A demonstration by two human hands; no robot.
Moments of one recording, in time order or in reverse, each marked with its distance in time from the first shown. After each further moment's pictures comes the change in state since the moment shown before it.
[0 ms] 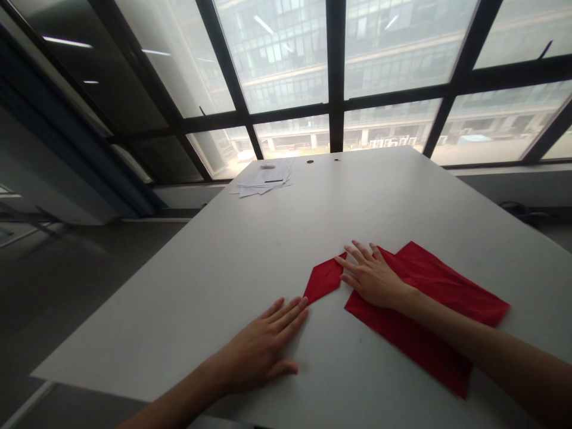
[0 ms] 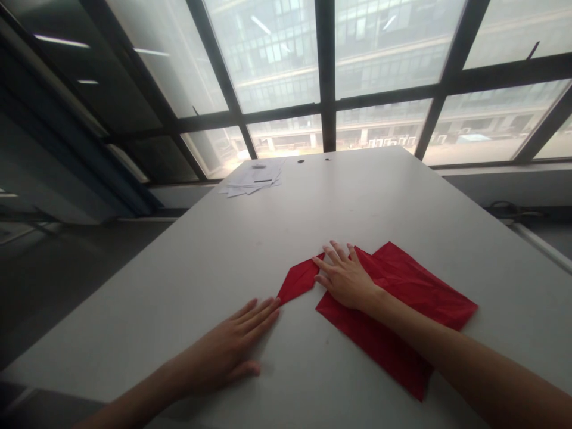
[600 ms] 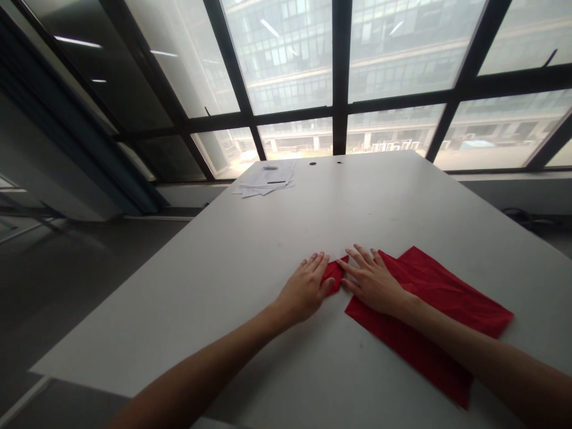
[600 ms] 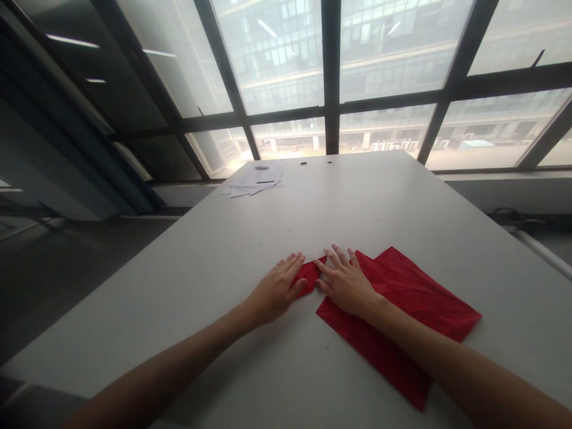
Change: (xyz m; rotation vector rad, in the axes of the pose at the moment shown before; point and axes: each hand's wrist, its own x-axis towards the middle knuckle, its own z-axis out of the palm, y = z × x) left_hand 0.118 -0.020 0.011 -0.053 0.329 -0.311; right_hand -0.001 -0.002 0.007 -0.007 0.040 0.029
